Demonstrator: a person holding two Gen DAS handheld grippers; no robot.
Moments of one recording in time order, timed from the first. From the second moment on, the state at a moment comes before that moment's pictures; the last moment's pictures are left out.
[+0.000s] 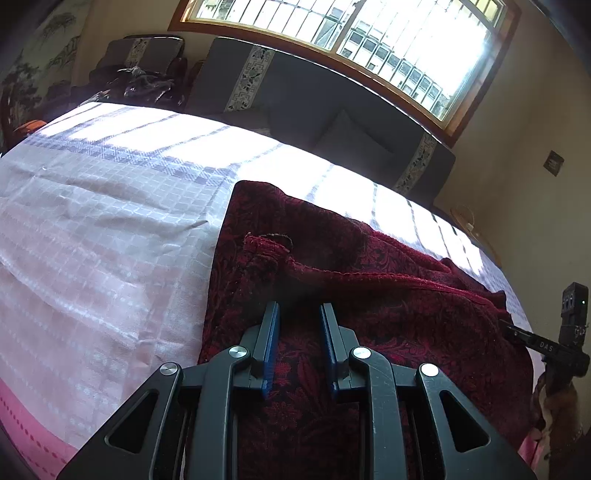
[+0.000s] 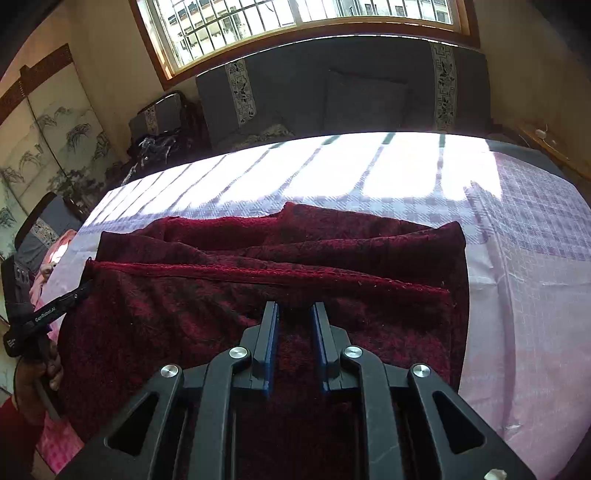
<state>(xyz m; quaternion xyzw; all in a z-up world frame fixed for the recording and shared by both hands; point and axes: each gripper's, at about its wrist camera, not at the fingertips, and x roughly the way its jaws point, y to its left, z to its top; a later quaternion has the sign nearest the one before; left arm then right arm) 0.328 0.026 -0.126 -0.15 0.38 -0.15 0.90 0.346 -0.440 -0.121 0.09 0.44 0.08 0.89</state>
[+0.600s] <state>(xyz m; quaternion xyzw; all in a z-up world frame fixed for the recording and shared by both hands) 0.200 -0.038 -0.082 -0.09 0.33 -0.26 0.90 0.182 -0.380 -0.075 0.11 0.35 0.21 0.91</state>
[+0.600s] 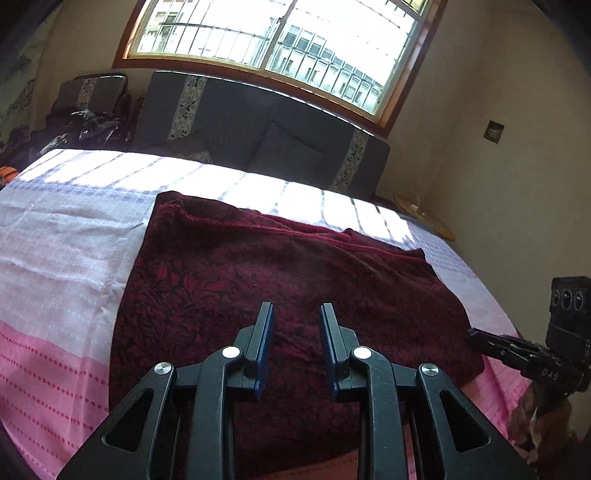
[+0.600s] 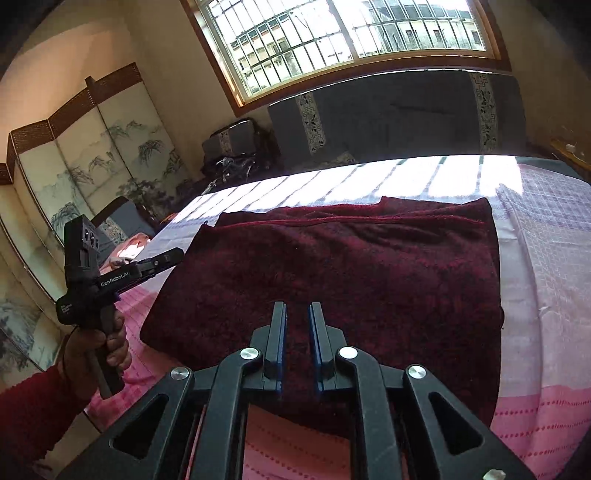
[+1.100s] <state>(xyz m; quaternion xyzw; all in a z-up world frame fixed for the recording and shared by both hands) 0.176 -0.071 -0.133 -0.14 0.43 -0.28 0.85 0.187 -0.342 -0.133 0.12 0.43 0.20 0.87</state>
